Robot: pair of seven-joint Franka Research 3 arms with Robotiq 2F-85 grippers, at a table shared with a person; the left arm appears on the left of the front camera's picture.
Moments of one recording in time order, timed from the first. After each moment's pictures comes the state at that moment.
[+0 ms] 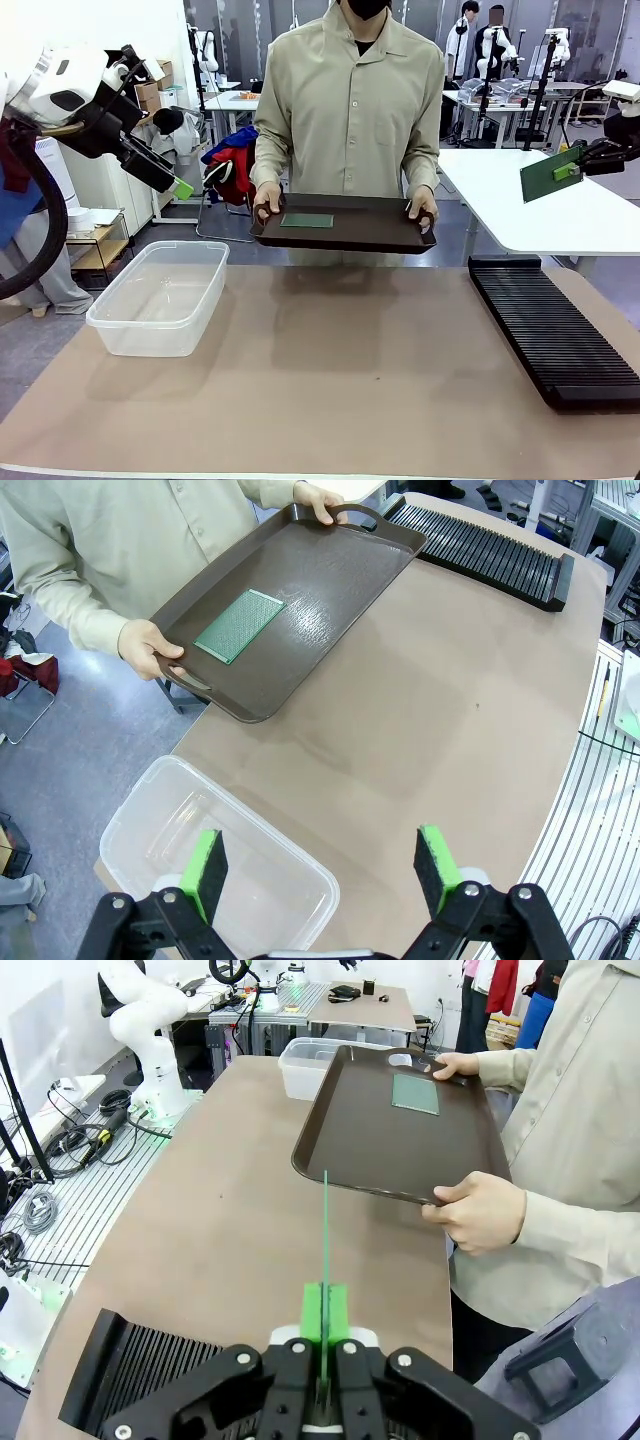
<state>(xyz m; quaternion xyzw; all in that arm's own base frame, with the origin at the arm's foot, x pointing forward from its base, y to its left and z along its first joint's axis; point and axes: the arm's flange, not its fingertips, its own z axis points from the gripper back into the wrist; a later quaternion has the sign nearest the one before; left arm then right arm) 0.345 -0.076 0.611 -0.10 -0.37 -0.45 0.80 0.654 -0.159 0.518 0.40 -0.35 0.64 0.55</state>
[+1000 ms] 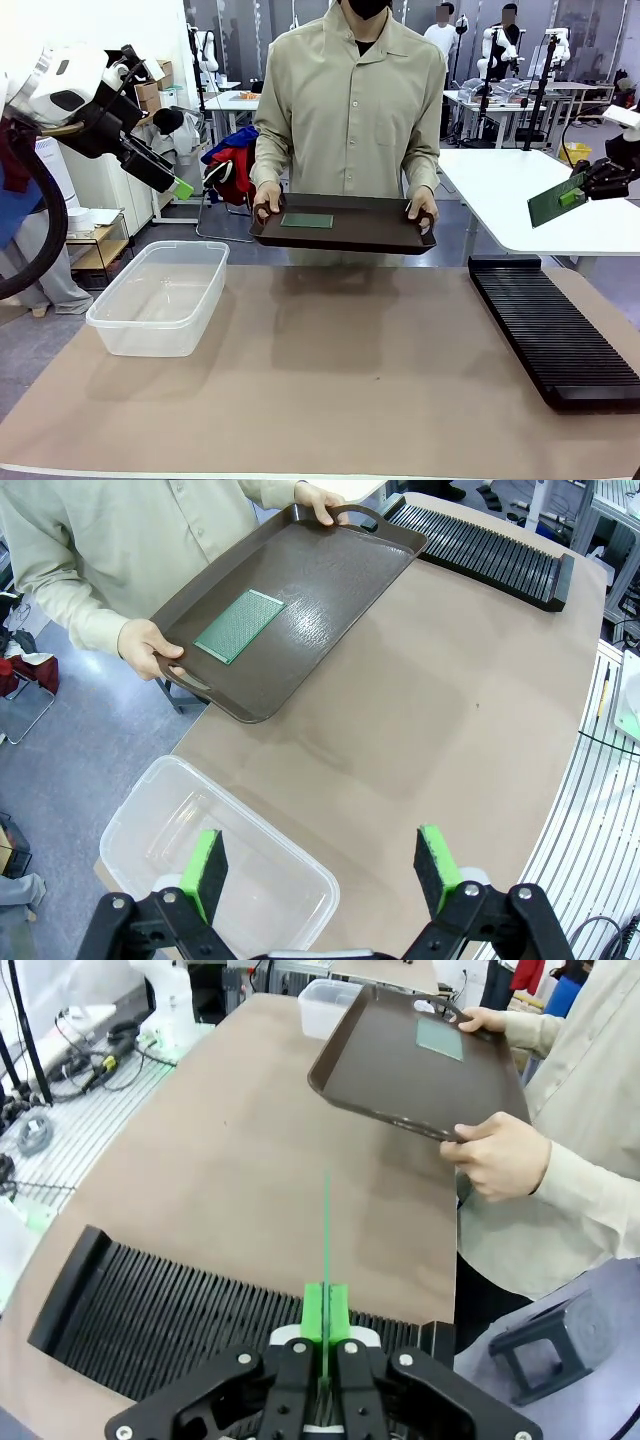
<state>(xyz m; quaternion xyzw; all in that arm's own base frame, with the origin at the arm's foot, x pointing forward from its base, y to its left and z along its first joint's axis) 0.345 -0.076 0.611 -0.10 -0.37 -0.45 0.80 0.656 -0.178 0.476 0.34 -0.34 0.70 0.53</state>
